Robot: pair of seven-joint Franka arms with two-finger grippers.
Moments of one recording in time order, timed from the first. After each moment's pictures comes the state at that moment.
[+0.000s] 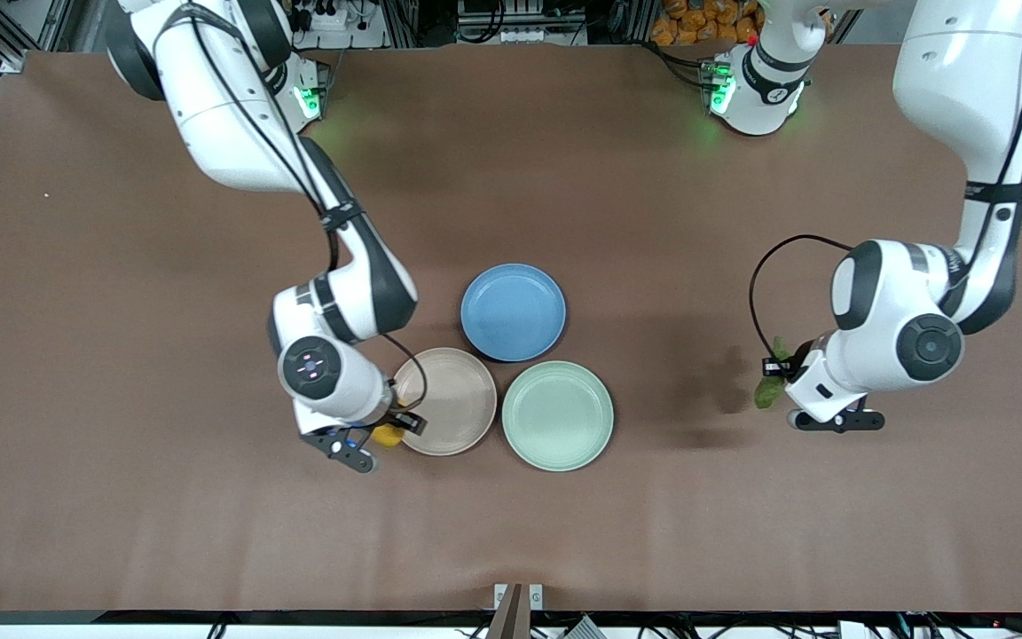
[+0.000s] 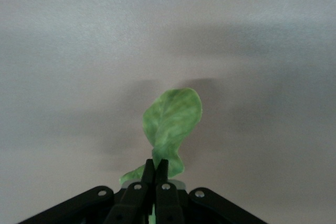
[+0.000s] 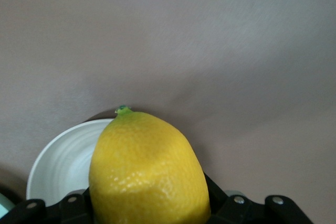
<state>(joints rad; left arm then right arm) -0.08 0.54 -0.08 -1.67 0.01 2.06 -0.15 0.45 0.89 -0.07 -1.15 0.12 2.03 0.81</state>
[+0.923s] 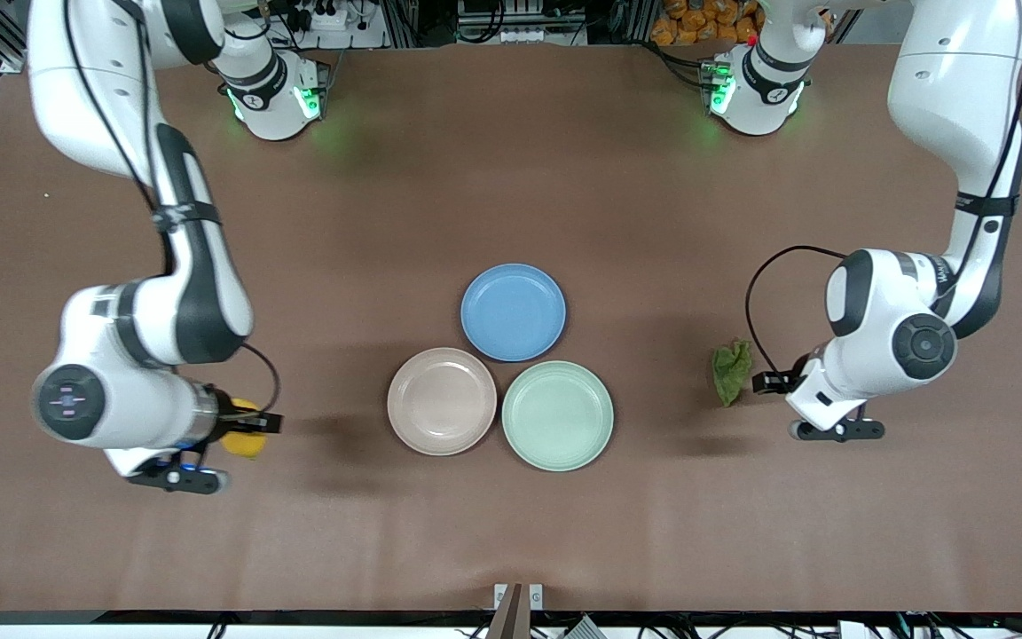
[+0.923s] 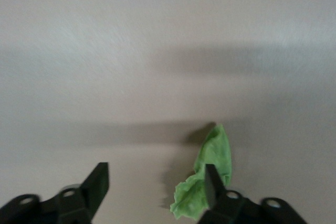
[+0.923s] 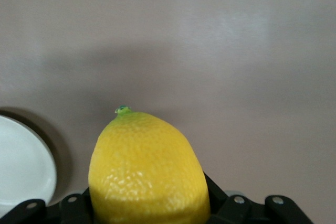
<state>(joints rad) -0.07 0.56 -0.07 -1.67 0.02 2.17 -0.15 0.21 0.76 -0.11 -1.12 0.11 1.75 0.23</state>
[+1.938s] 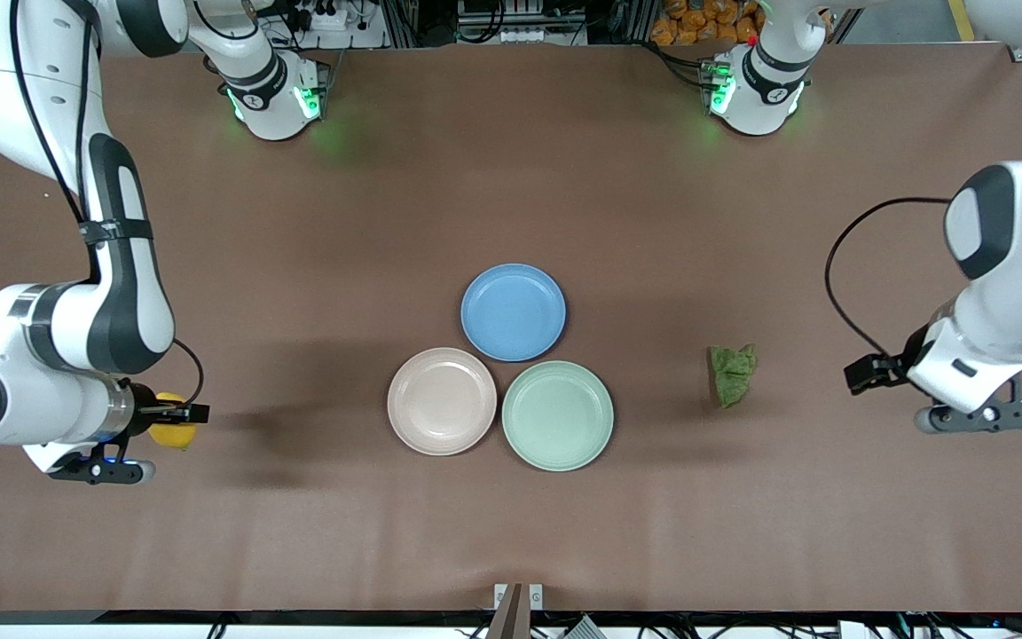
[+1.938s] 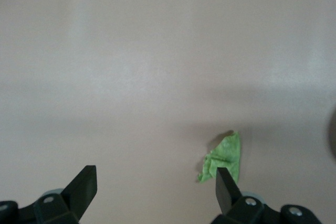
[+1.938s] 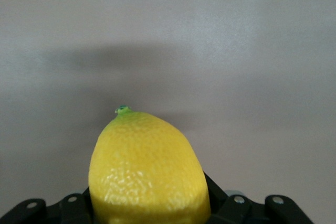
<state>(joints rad) -0.04 0.36 -0.05 -1.50 0.10 1.94 -0.14 0.10 0.68 -0.14 -1.34 0.08 1.91 0.02</state>
